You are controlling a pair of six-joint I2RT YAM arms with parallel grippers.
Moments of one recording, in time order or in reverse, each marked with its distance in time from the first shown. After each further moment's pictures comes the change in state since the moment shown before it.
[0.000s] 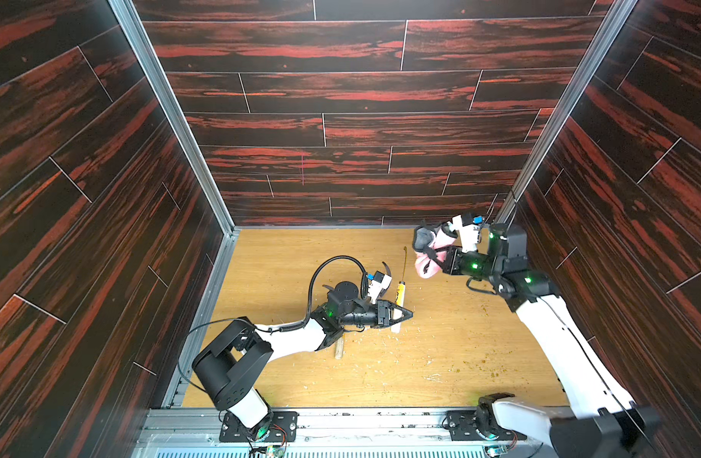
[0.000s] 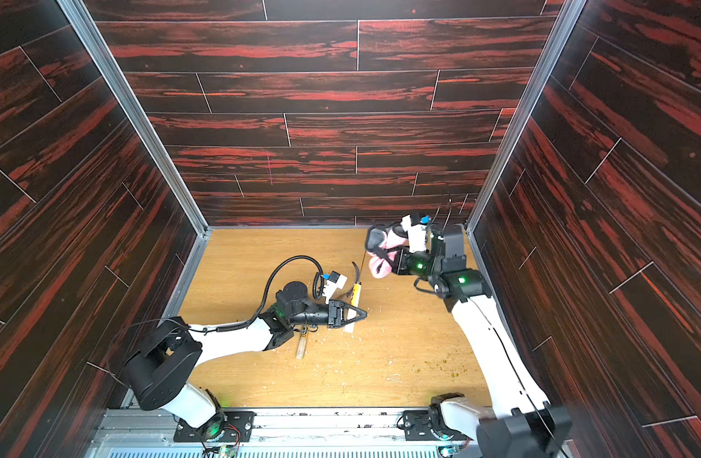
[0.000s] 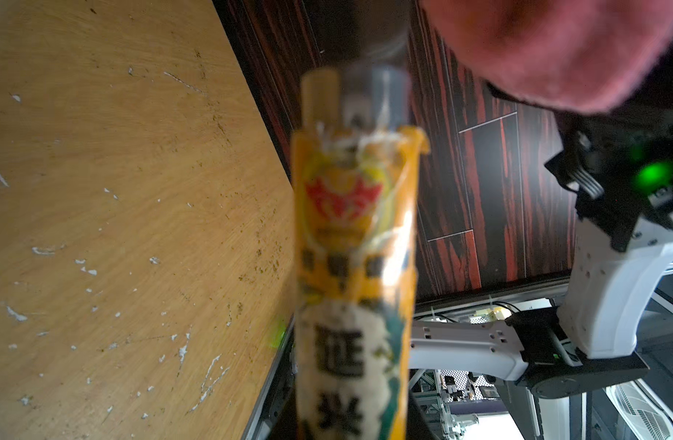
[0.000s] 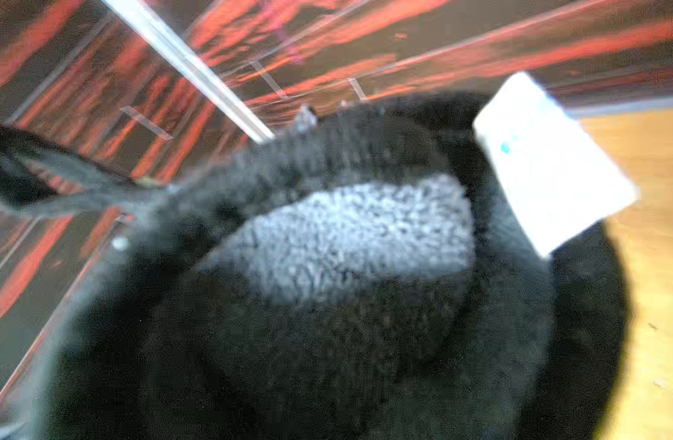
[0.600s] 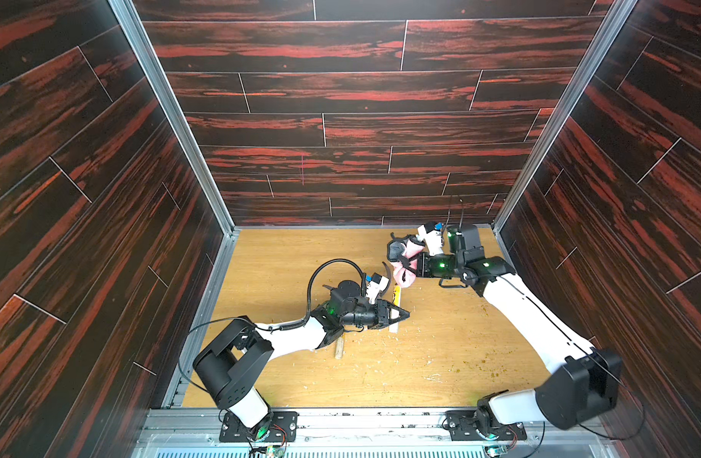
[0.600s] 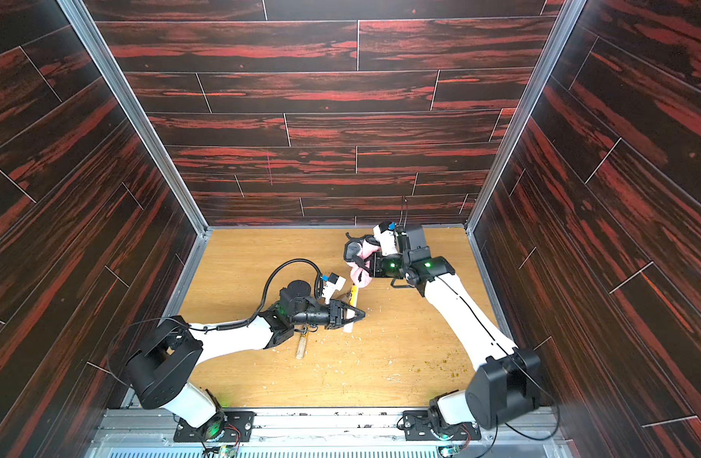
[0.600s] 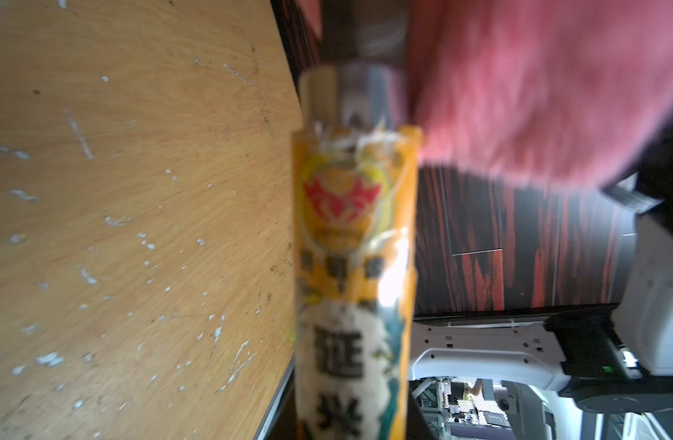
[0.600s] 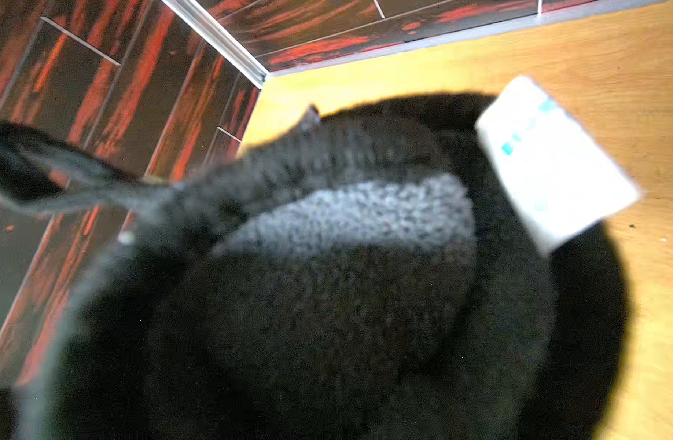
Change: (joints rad) left arm 0.003 -0.021 0.010 -0.177 -0.045 0.034; right arm 0.100 0.264 0.053 0.004 0.042 0.008
